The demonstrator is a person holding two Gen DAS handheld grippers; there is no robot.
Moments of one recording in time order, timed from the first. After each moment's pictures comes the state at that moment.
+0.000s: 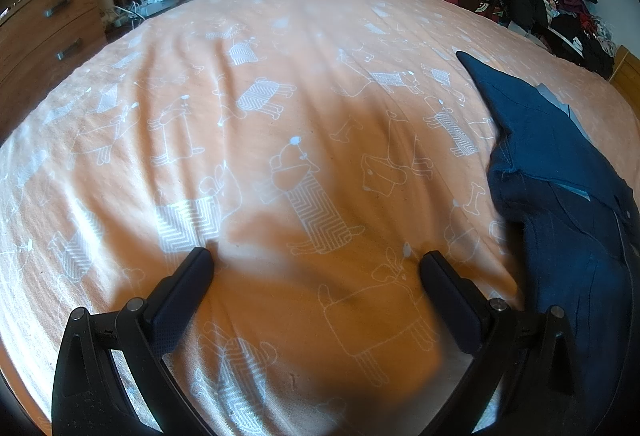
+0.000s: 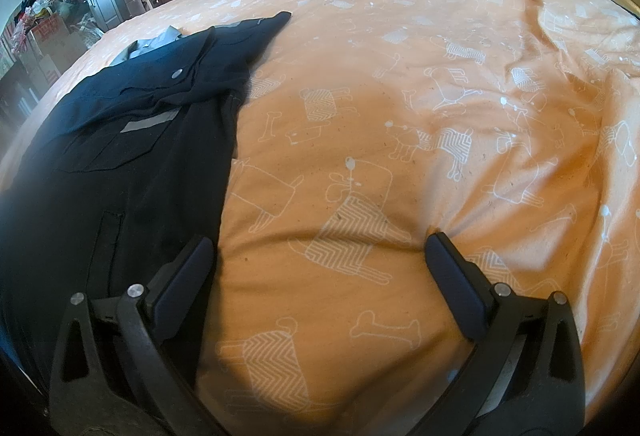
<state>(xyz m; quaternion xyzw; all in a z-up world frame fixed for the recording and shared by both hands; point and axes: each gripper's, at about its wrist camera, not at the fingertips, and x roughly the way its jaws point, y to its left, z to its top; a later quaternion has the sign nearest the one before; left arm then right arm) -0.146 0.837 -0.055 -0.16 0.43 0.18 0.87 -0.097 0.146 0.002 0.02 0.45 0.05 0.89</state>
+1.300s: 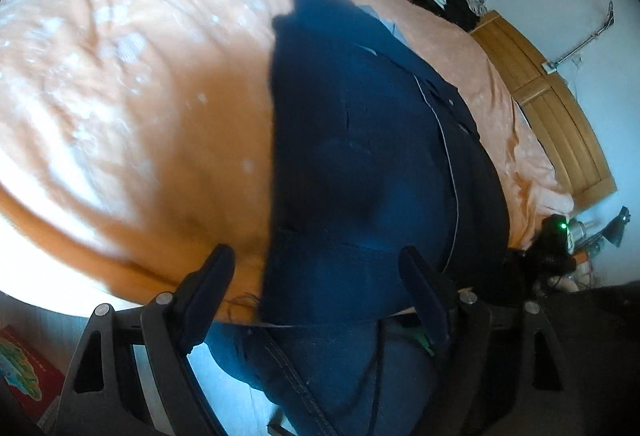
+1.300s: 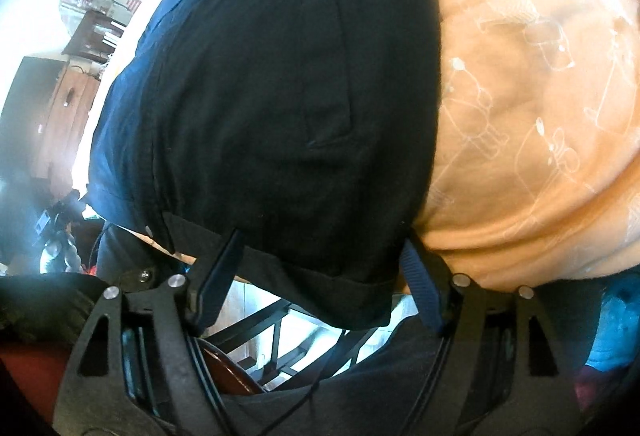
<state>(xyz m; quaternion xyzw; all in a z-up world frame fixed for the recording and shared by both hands) -0.287 0.767 -0.035 -0.27 0.47 -0.12 0.83 -0.185 0.235 -0.012 0.11 0.62 0.24 0.74</state>
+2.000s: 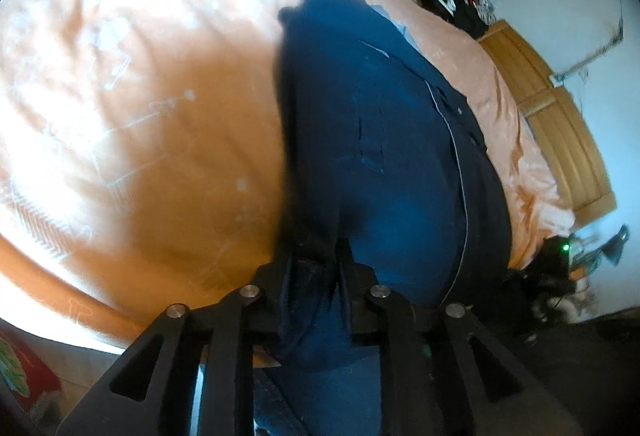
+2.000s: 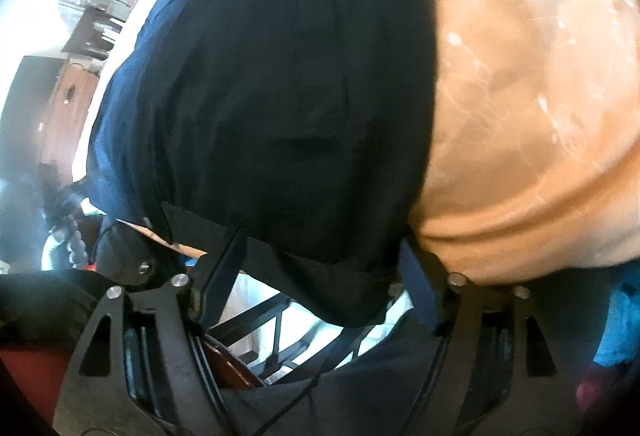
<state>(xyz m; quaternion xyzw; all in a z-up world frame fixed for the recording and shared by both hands) -0.273 0.759 -0.051 -0.27 0.48 -0.11 0.83 -0.206 0.212 -0.013 0.10 0.63 0.24 0.73</state>
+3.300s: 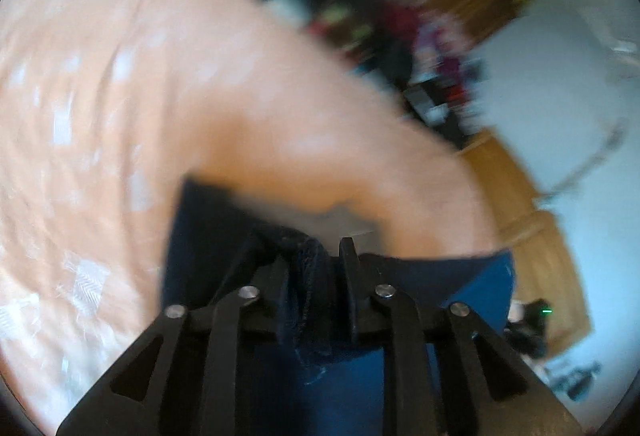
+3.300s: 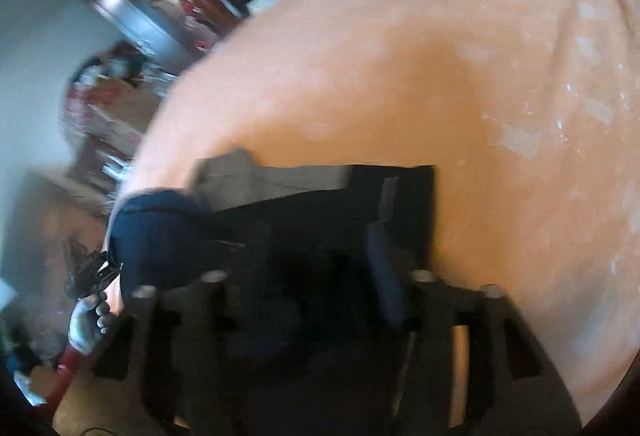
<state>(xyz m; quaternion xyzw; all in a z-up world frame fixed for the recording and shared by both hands) 0.139 0.786 -0.030 -0.38 0.40 -0.06 0.84 0.166 0.210 0.063 0.19 0.48 0.21 0.83</state>
